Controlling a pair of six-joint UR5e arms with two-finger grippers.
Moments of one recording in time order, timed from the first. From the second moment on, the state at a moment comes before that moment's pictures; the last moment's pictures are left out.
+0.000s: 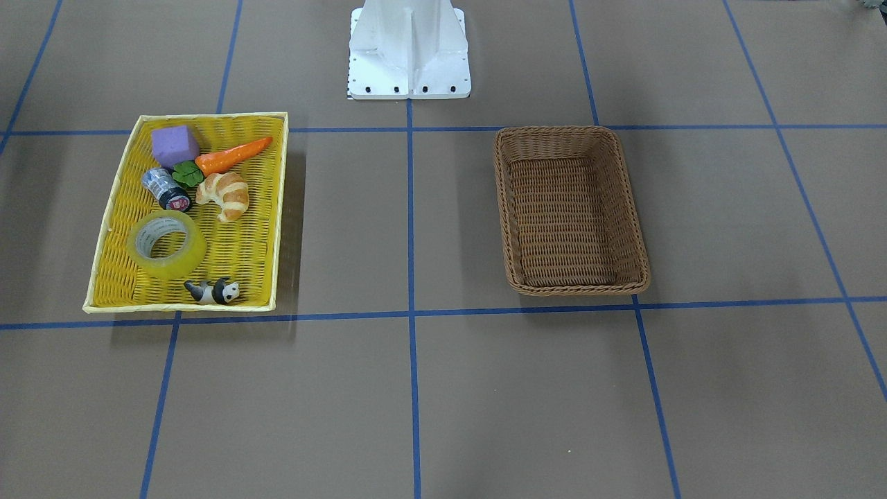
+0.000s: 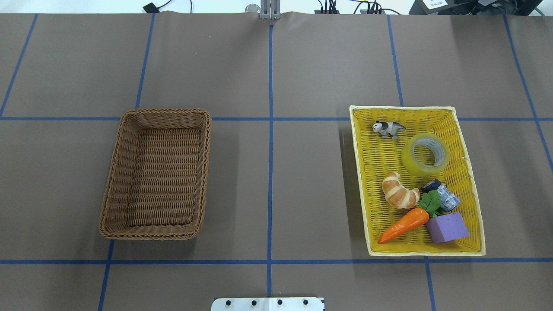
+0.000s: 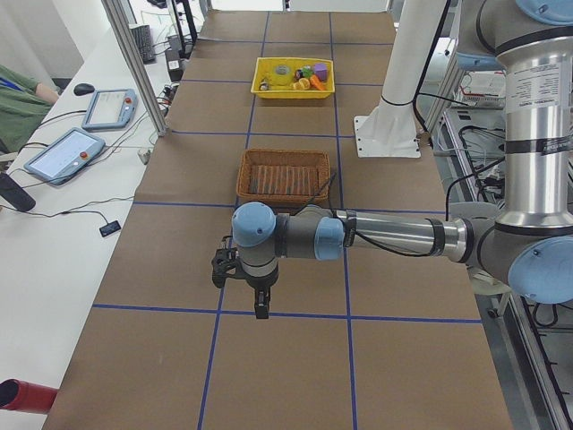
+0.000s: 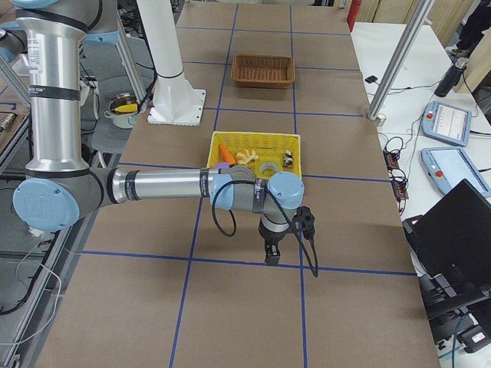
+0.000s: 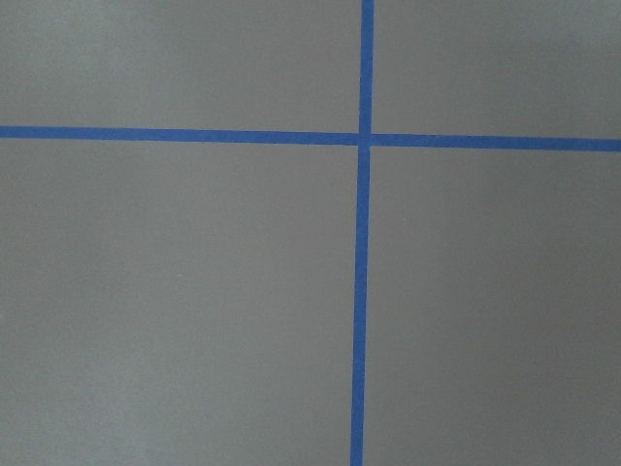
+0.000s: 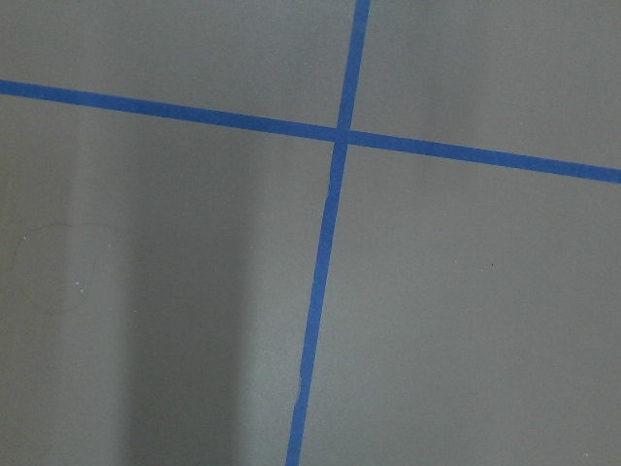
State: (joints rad) left arm -1.56 -1.47 -1.75 -1.51 -2.32 -0.05; right arm 1.55 -1.61 1.69 -1.72 2.32 -0.18
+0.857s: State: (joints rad) left arm -1.56 -1.46 -1.75 -1.51 -2.32 -0.06; right arm 1.56 -1.62 1.70 -1.72 2.32 -0.18
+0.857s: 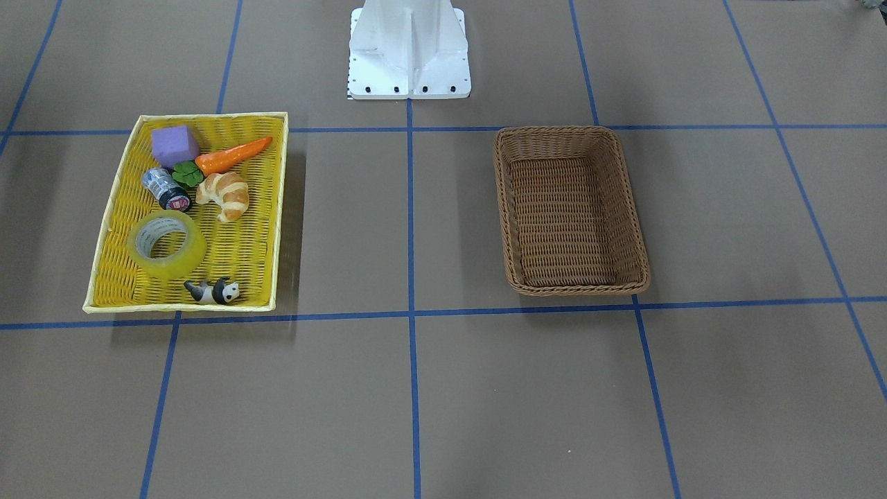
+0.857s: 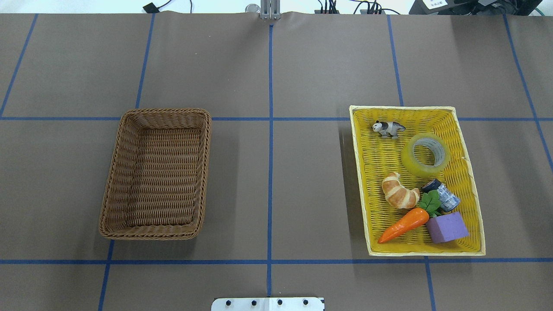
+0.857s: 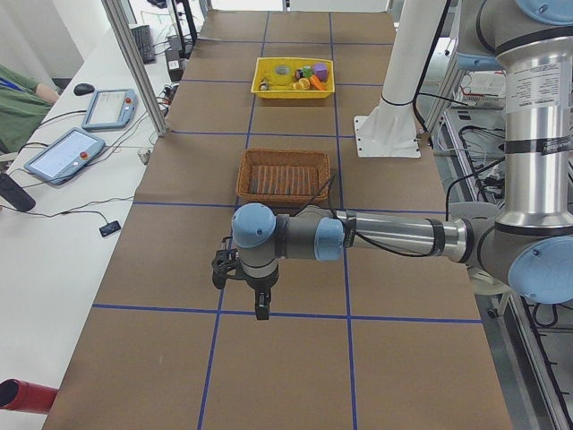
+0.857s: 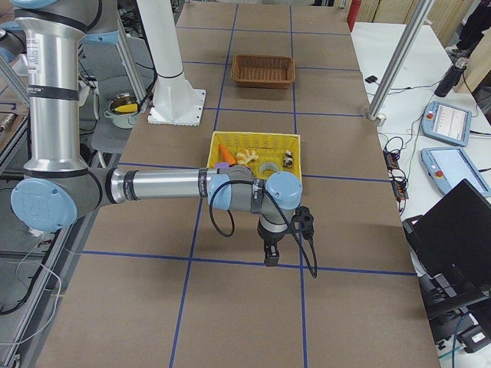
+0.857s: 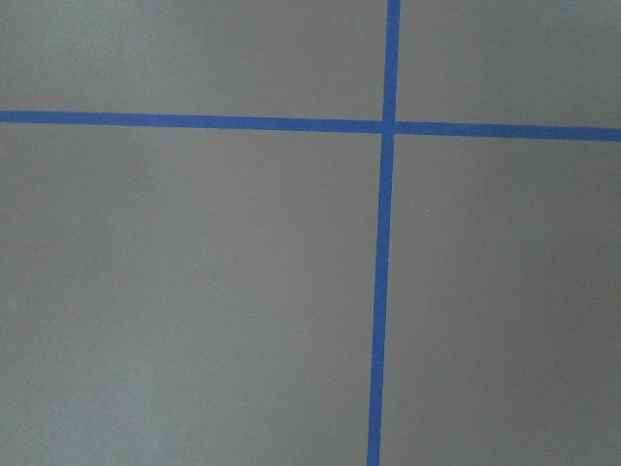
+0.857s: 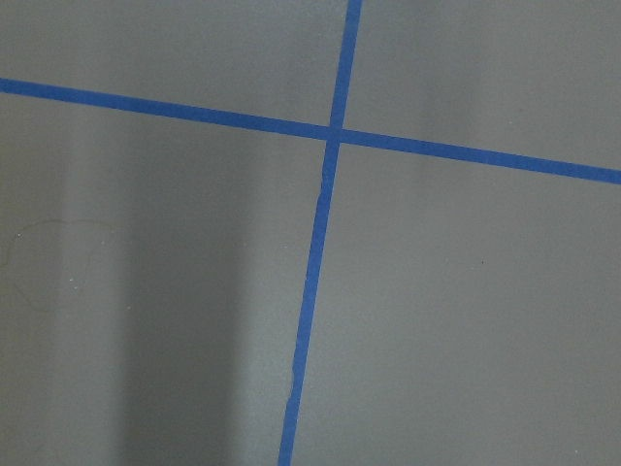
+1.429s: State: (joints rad) left arm -1.57 -1.47 -1.76 -1.51 -2.32 -0.06; right arm 1.56 -1.61 1.71 -1.72 2.32 -0.17
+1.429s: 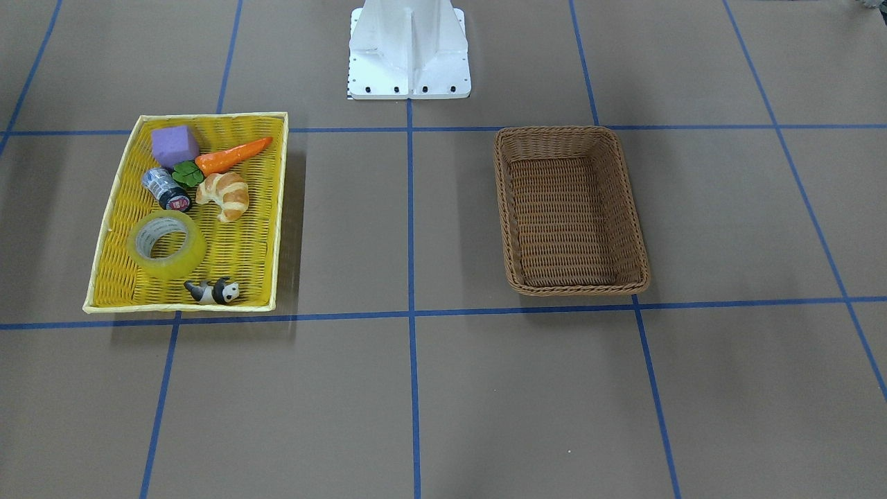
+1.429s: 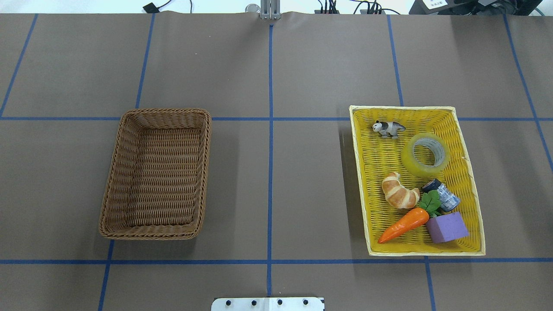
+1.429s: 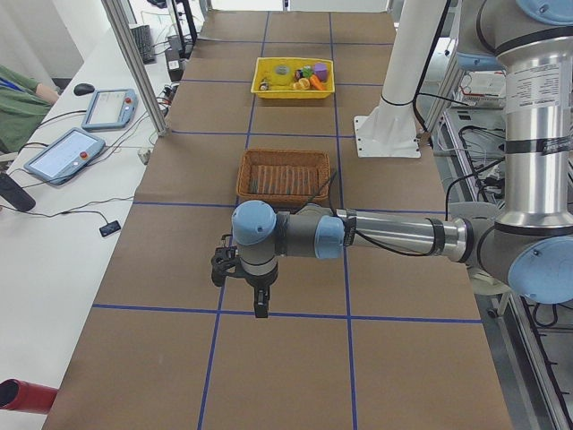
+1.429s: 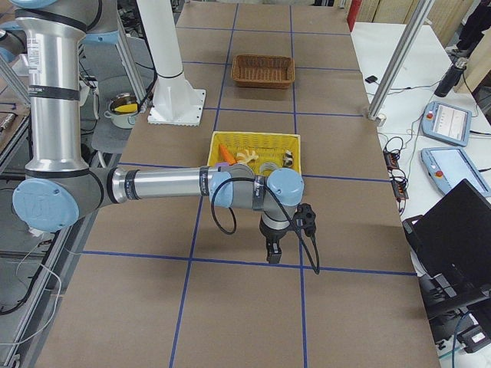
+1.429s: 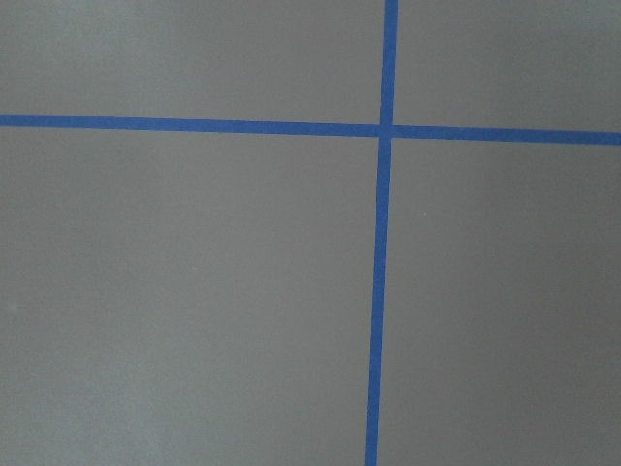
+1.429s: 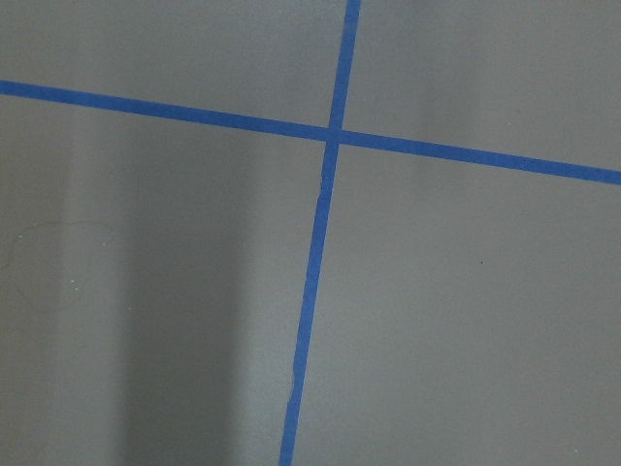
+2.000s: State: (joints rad) left arm -1.57 -1.49 -1.80 -1.52 -2.32 -0.06; right arm 1.50 -1.49 1.73 -1.60 2.31 -0.16
